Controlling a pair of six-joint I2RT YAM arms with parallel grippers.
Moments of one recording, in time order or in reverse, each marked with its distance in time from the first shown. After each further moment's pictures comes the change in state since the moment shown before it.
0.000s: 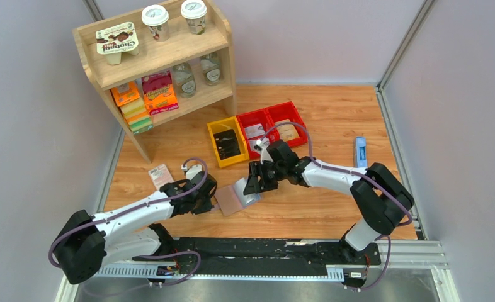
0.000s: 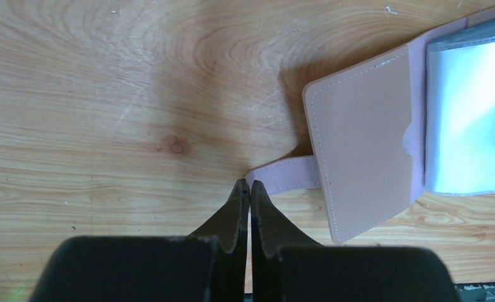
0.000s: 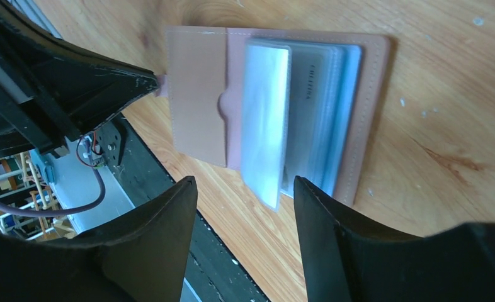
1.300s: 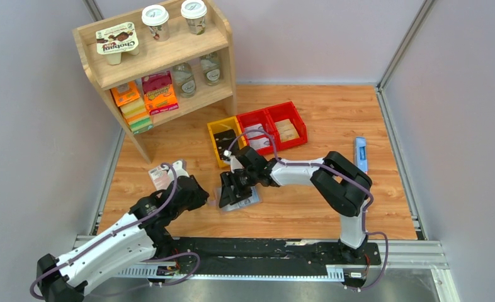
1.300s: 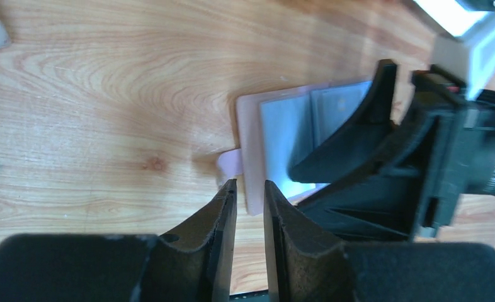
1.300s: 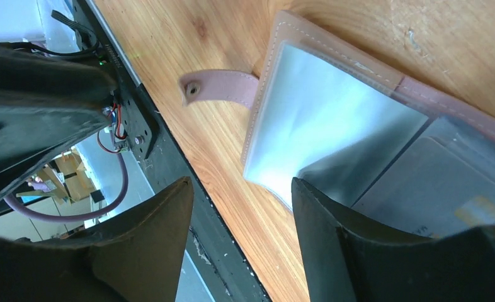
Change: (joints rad) left arm 0.000 -0.408 -0.045 -0.019 -0.098 -0.022; right arm 0.171 0.304 0.235 0.057 -0.130 0.042
